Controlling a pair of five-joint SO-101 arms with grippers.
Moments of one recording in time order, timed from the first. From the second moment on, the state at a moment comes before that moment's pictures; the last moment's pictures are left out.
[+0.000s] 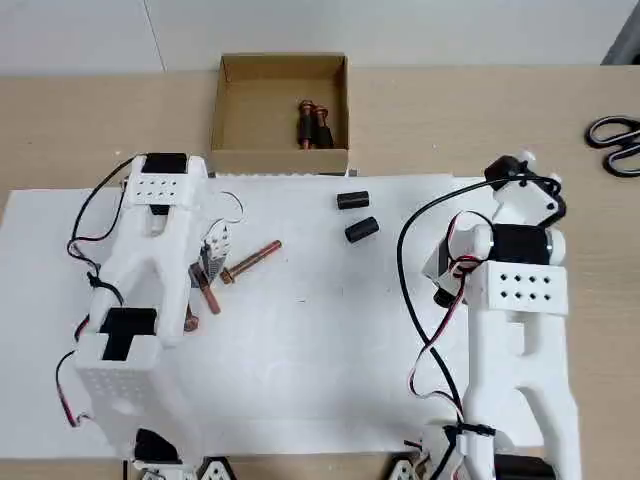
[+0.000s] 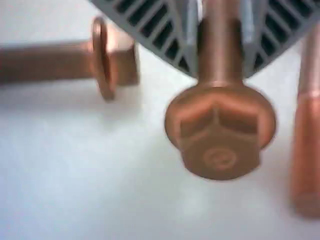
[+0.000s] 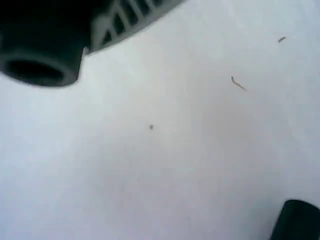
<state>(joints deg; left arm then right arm) -2.6 21.1 -2.5 94.7 32.1 0.8 -27.0 26.3 86.2 -31.3</state>
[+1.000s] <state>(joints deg) -2.6 21.5 -2.5 81.8 -2.9 0.8 -27.0 26.3 86.2 -31.3</state>
